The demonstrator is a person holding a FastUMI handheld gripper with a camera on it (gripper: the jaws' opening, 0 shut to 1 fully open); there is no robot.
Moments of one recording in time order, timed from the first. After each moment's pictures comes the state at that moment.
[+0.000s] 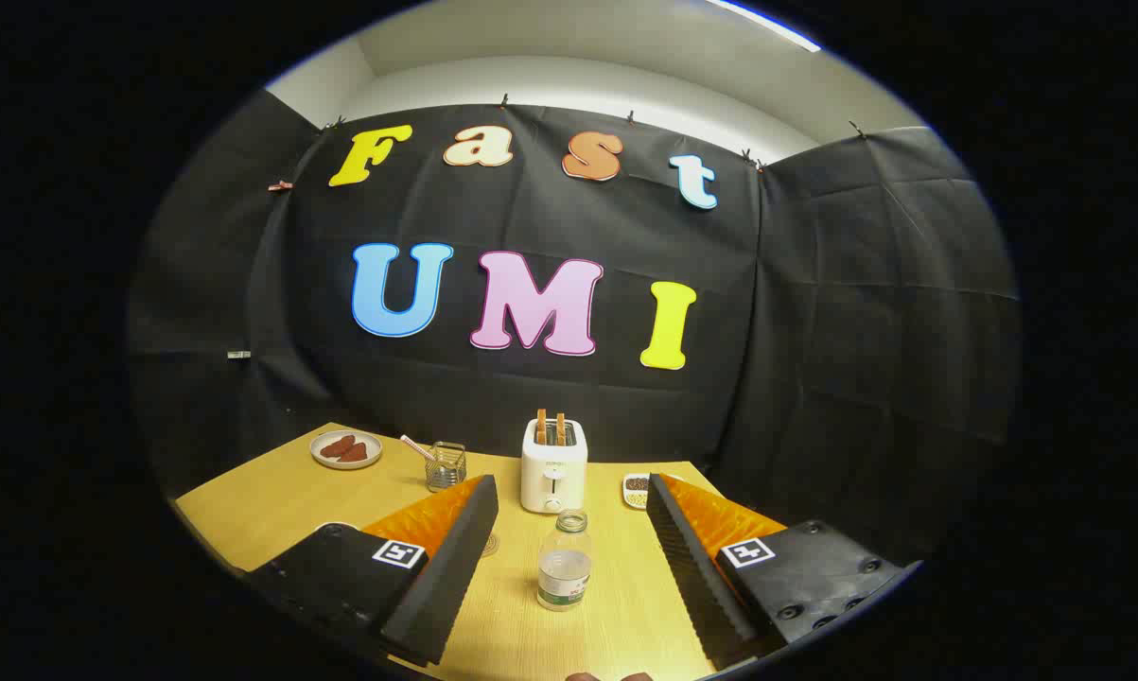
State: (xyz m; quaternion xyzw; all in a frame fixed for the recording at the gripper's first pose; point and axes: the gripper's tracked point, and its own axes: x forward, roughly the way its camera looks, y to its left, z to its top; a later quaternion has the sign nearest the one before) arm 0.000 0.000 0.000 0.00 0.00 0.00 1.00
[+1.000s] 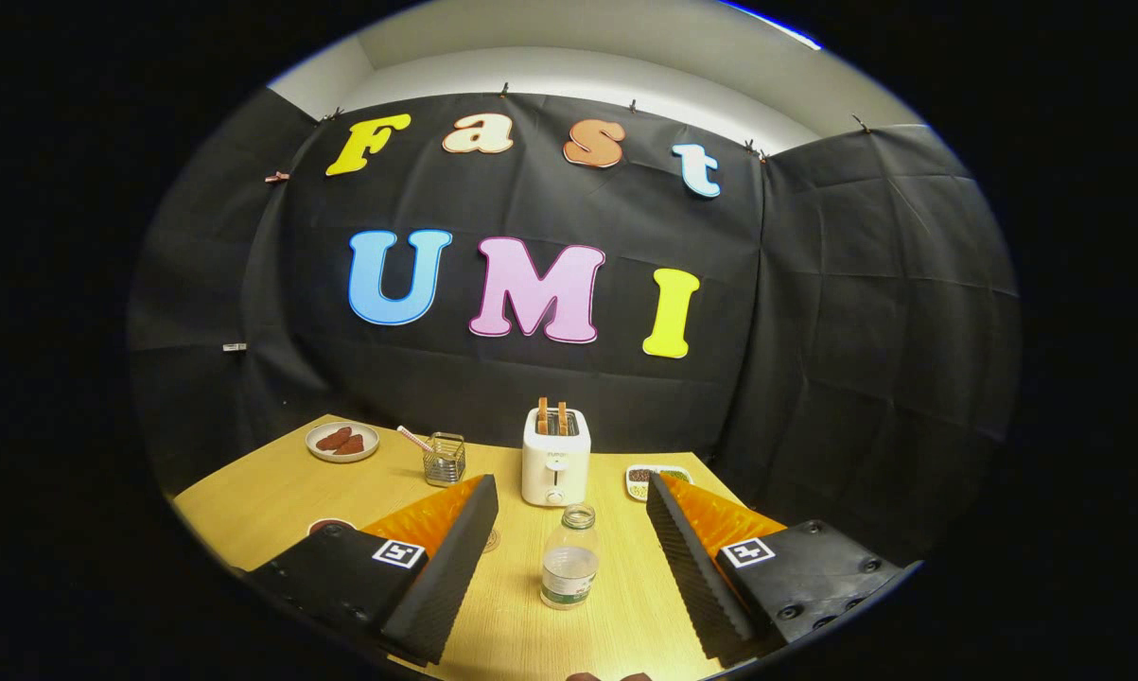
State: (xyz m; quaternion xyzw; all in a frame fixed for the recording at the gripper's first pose) arm 0.016 0.003 -0.012 0.00 0.02 0.00 1.00
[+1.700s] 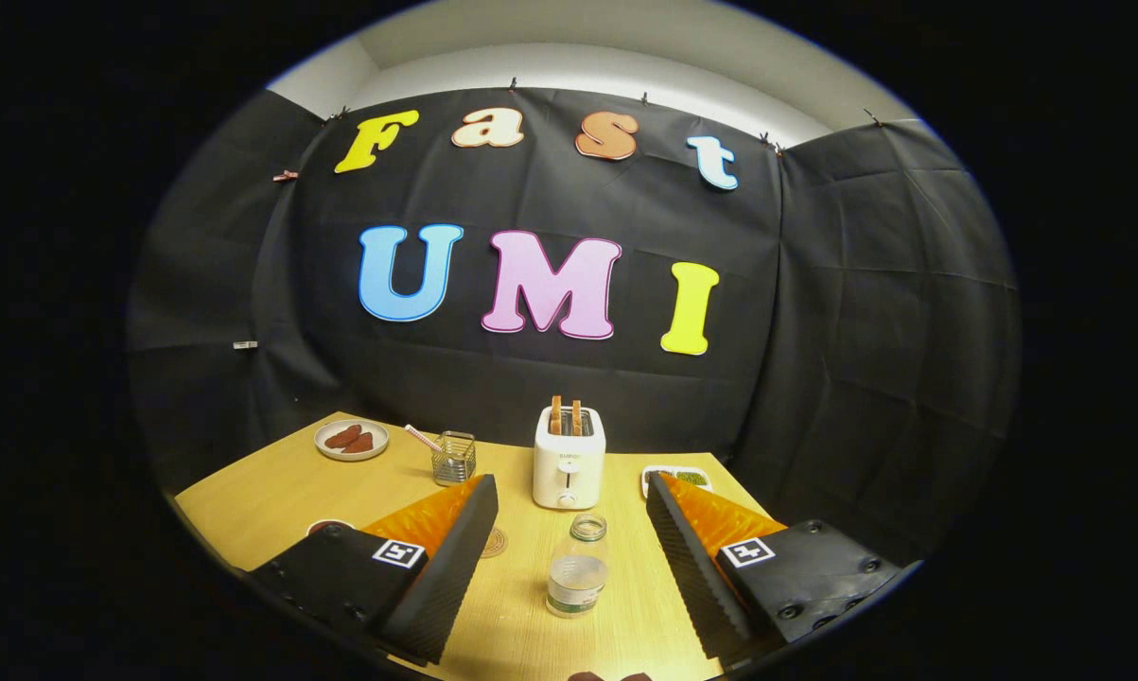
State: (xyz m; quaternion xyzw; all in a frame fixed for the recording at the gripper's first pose) arm 0.044 0.007 -0.015 0.00 0.02 0.03 1.00
